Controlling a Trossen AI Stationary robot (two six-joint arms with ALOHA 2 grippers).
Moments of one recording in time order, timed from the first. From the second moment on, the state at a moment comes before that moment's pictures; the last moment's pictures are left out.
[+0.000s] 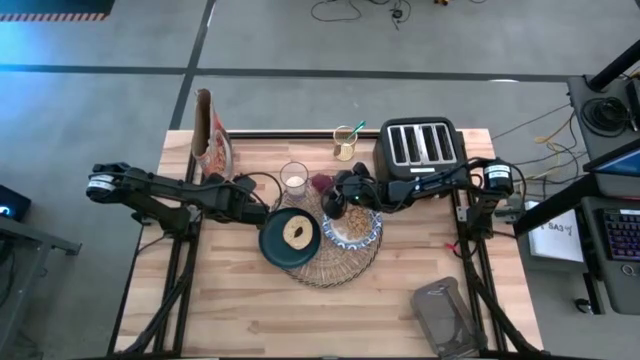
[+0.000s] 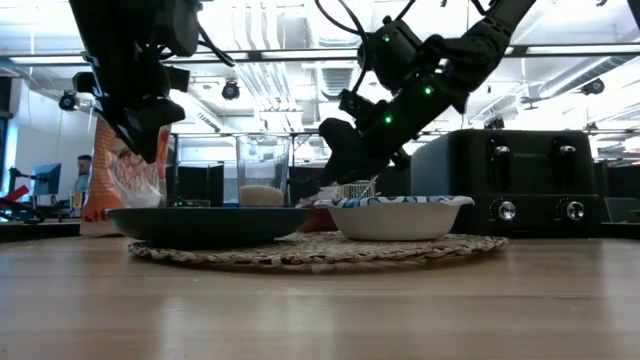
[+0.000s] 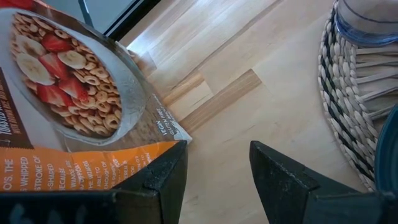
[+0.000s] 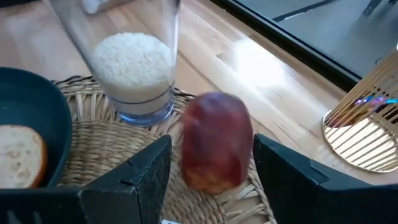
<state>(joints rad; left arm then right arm) -0.08 1.33 0.90 -1.20 -0.67 -1.03 -0.13 1.79 0.93 0.29 0.41 0.23</state>
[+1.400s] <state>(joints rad) -0.08 1.33 0.90 -1.18 -0.74 -1.03 -0.44 1.73 1.46 -0.70 0.42 -0.88</state>
